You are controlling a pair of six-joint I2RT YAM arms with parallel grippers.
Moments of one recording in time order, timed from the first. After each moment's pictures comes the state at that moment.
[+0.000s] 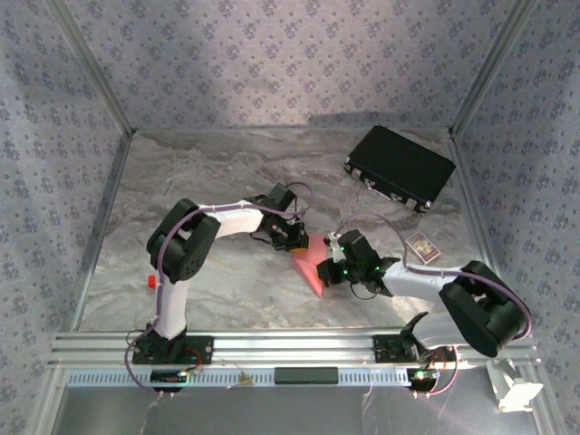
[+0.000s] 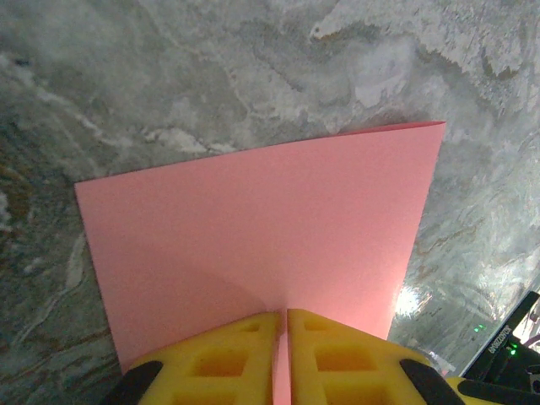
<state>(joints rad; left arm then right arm) -0.70 2.02 1.24 -0.37 0.55 -0.67 0.69 1.34 0.41 0.11 -0.27 0.45</state>
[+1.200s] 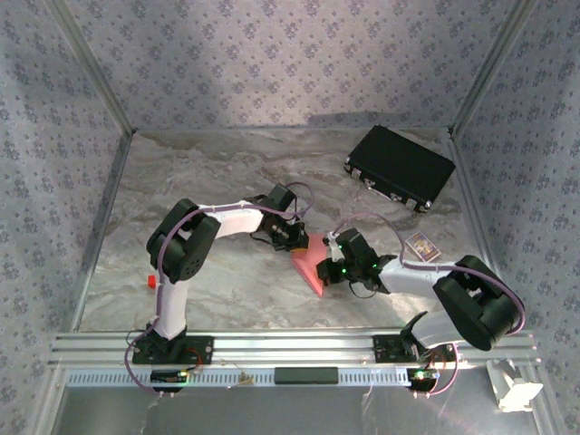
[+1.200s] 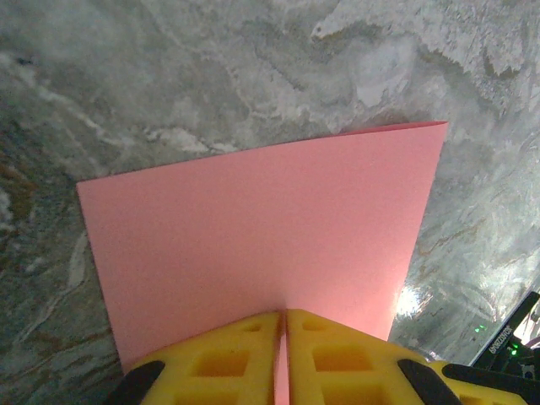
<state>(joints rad) -0.70 2.02 1.24 -0.37 0.55 -0.67 0.68 1.39 0.43 0.10 -0.27 0.44</state>
